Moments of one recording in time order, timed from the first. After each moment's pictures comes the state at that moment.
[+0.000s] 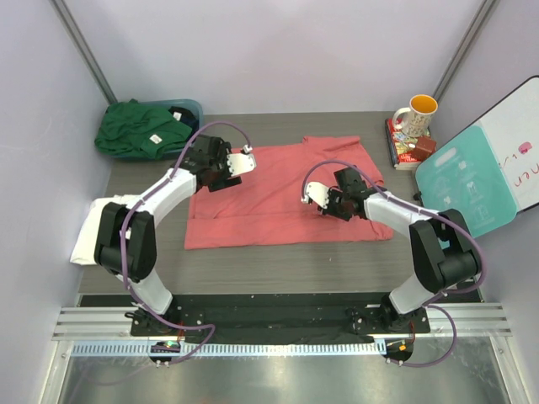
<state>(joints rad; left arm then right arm) -0.34 1.69 1.23 -0.34 0.02 1.03 0.37 1.57 0.87 -0.32 -0.14 -0.93</state>
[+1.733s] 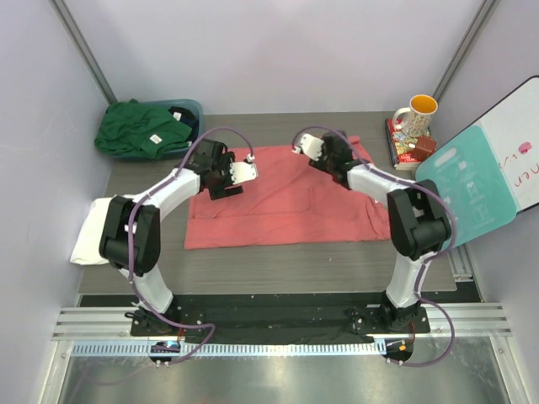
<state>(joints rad) -0.34 1.78 1.25 -0.39 0.07 1.03 0.38 1.89 1.25 0.06 0.28 -0.90</state>
